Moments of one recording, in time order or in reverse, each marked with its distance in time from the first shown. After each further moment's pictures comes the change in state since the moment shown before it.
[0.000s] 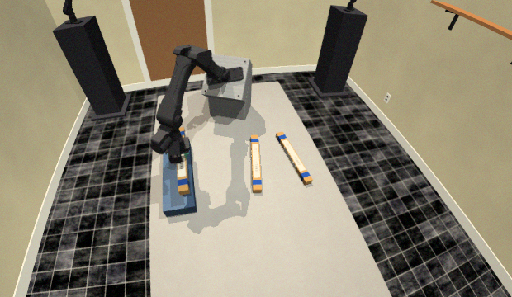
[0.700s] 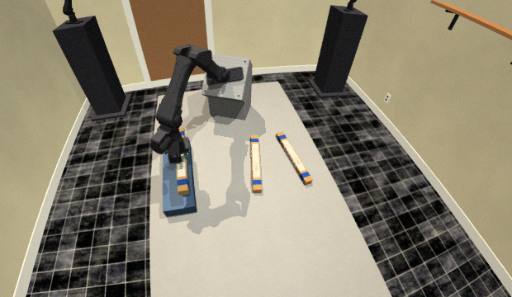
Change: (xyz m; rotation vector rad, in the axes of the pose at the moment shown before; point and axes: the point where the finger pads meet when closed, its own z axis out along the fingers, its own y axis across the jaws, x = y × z) arm -0.001 -0.001 -0.001 0.003 -0.002 0.001
